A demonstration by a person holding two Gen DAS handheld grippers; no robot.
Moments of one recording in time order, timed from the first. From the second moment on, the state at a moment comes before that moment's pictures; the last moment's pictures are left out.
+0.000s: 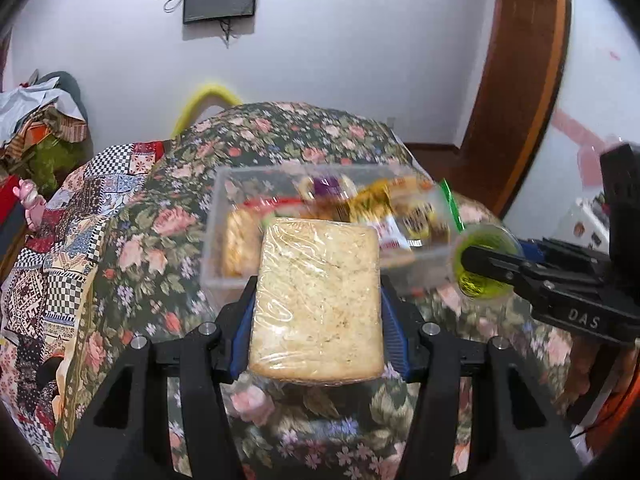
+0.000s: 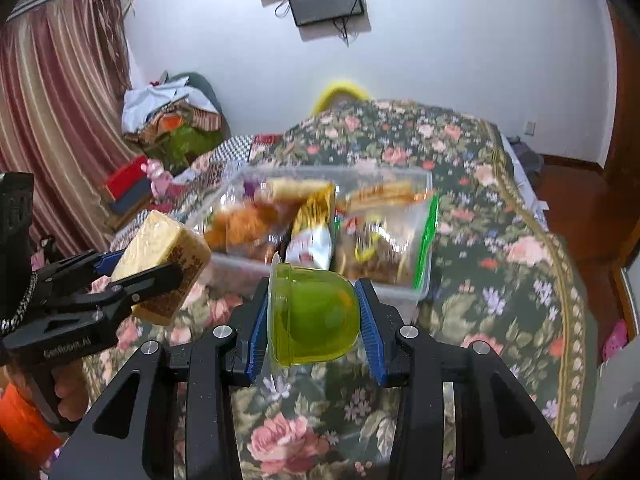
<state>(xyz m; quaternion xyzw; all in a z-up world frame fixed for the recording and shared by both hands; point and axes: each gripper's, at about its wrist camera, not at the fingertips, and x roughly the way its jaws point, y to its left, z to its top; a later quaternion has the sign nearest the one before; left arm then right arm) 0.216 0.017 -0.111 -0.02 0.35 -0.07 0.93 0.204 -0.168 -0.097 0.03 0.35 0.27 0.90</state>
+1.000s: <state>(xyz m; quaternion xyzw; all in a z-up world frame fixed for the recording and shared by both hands) 0.318 0.038 -0.120 -0.03 0.36 -0.02 0.93 0.263 -0.147 -0.099 0.06 0.35 0.23 0.91</state>
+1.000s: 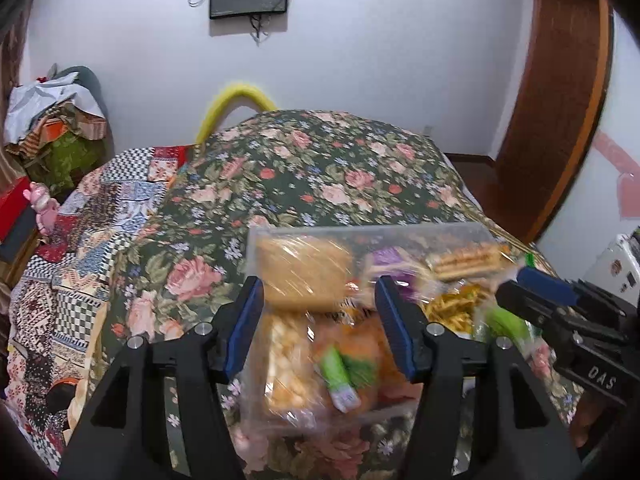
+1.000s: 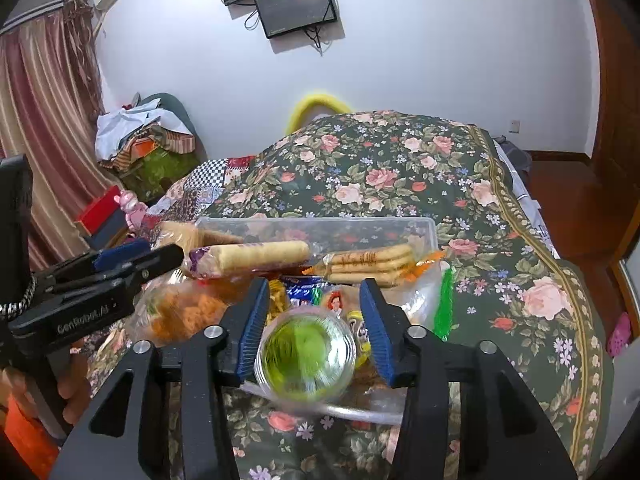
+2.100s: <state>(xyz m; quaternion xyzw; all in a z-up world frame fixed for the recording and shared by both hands) 0.100 0.016 0.024 -0.03 0.16 -0.01 0.99 0.102 -0.175 0.033 0.02 0.18 0.21 0.96</state>
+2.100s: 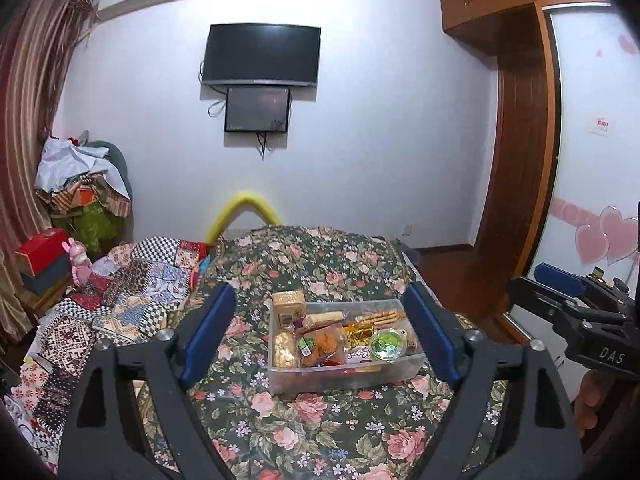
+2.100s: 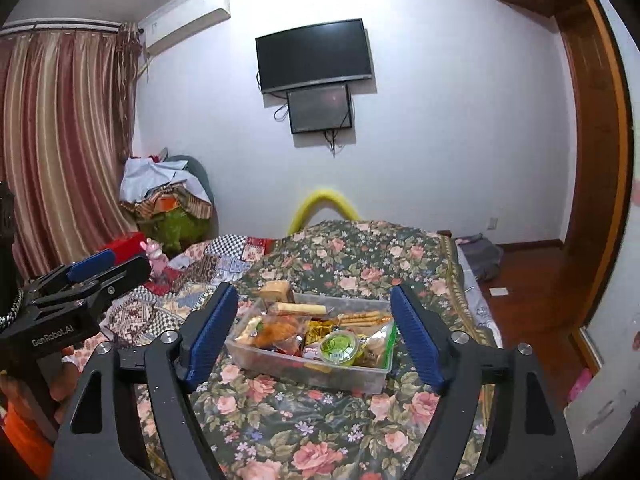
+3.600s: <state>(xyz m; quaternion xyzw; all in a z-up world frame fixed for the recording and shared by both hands) 0.074 0.004 0.021 -0.02 0.15 -0.02 0.99 0.077 -0.170 0.028 0.01 0.16 0.19 0.97</state>
